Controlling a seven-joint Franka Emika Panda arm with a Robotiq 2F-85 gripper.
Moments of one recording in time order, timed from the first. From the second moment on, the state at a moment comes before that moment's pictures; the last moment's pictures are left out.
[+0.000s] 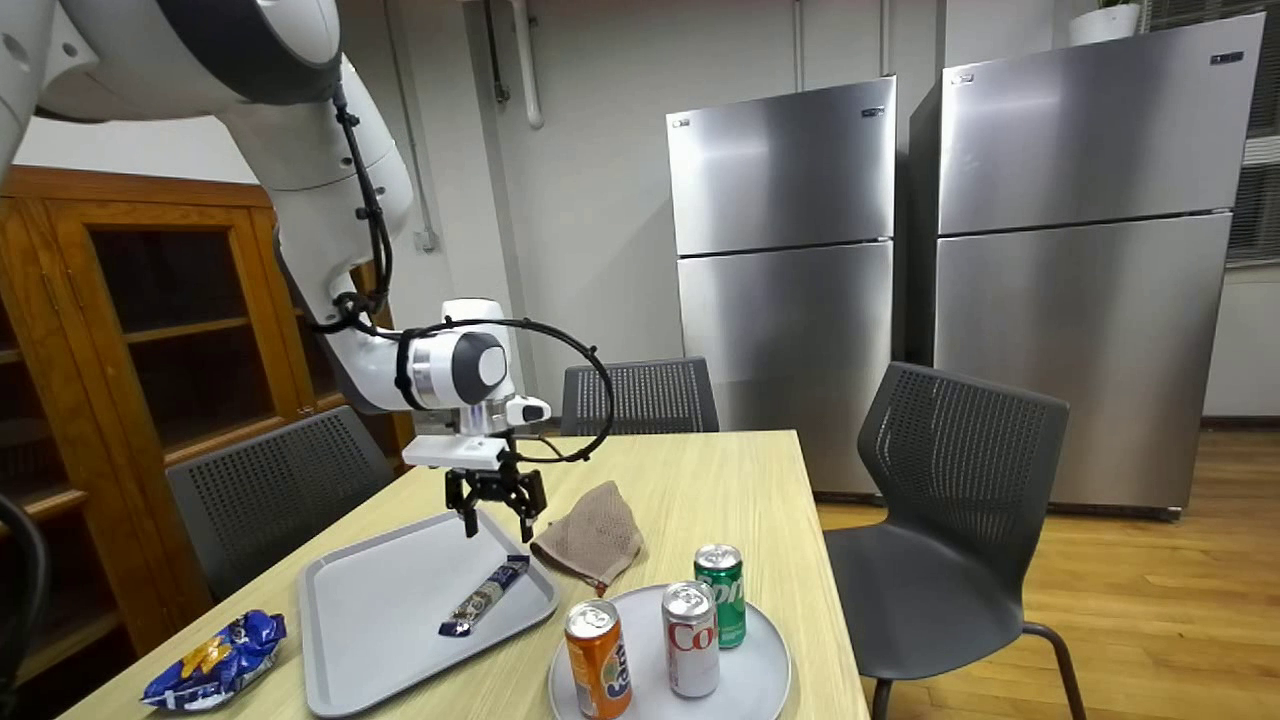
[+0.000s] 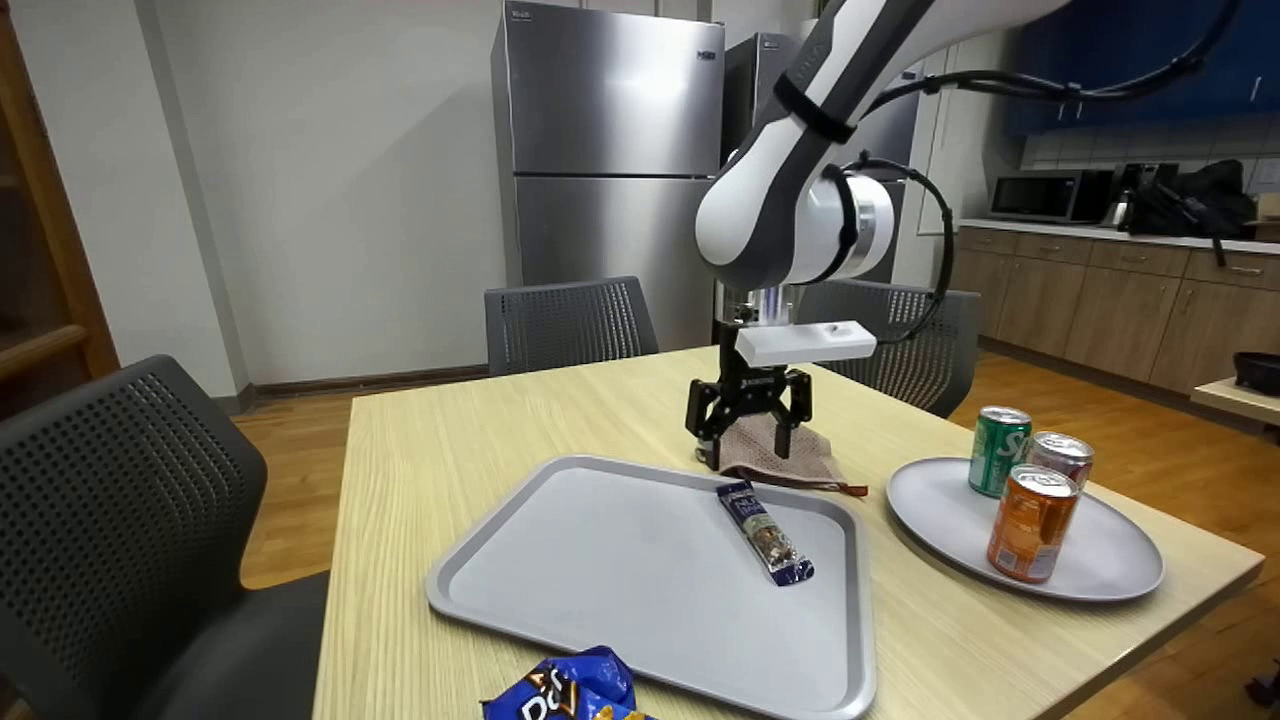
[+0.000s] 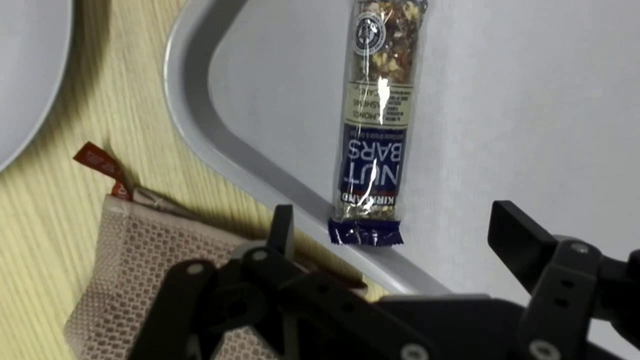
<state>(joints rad) 0.11 0.55 0.06 -2.02 -0.04 2.52 0.12</state>
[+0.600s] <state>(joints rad) 0.16 0.56 0.04 -2.09 -0.04 2.57 0.16</state>
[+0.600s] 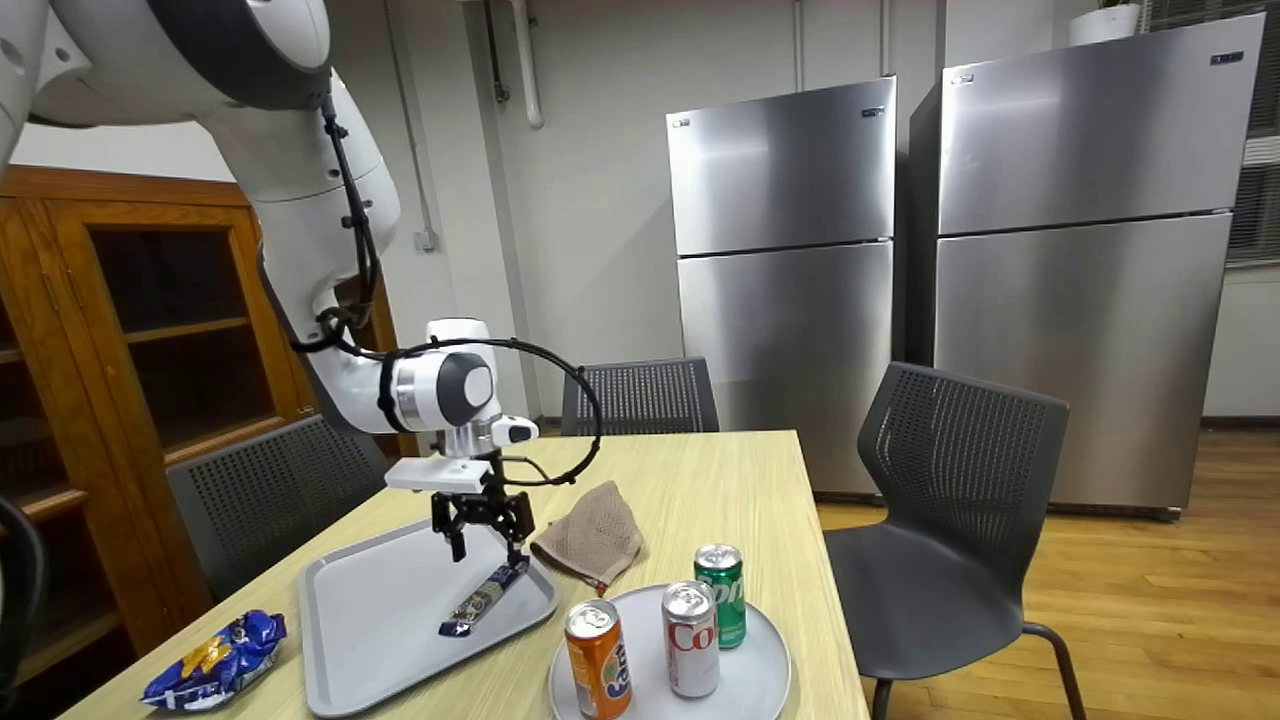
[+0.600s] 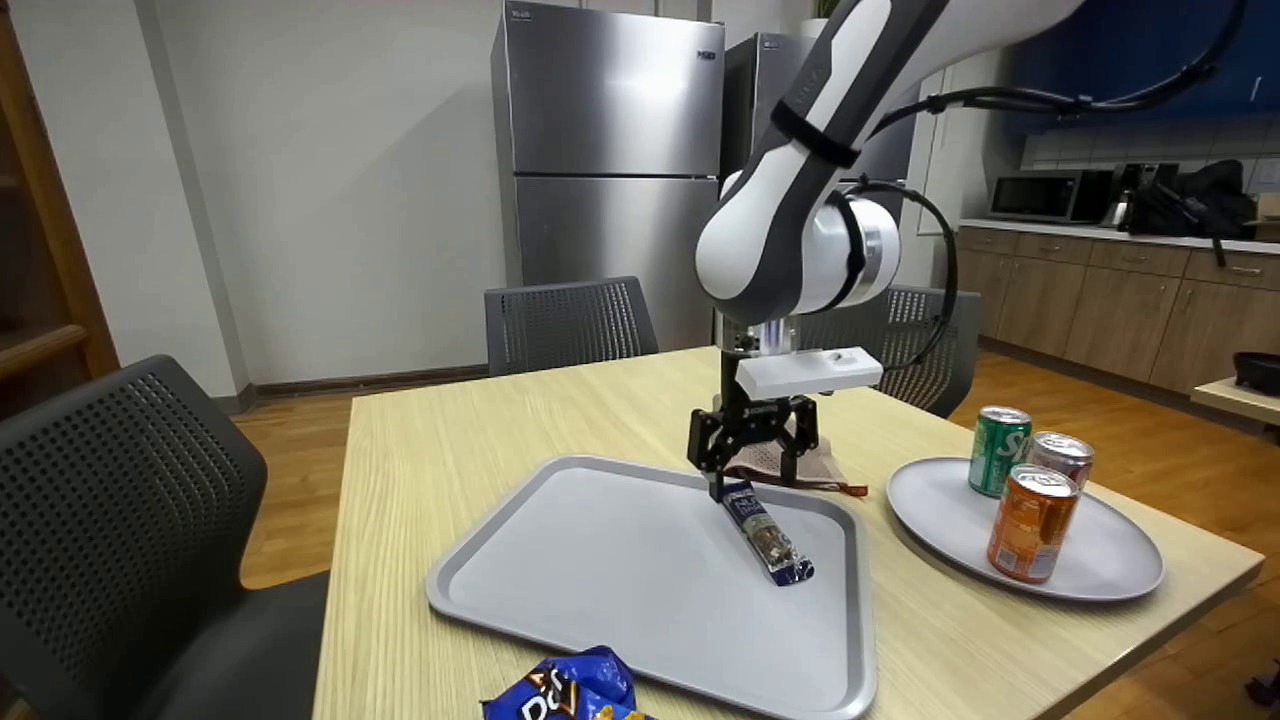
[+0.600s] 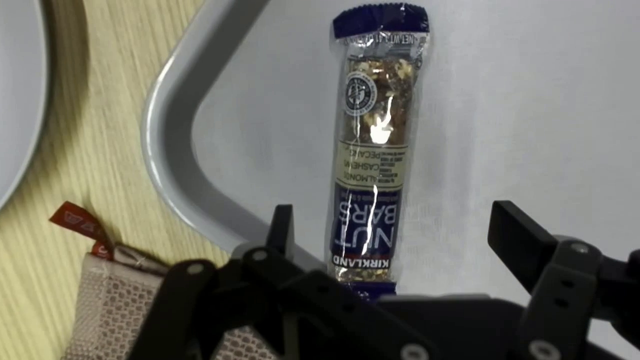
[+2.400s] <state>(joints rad) 0.24 0.63 -0.02 -2.08 -0.05 2.67 0.16</state>
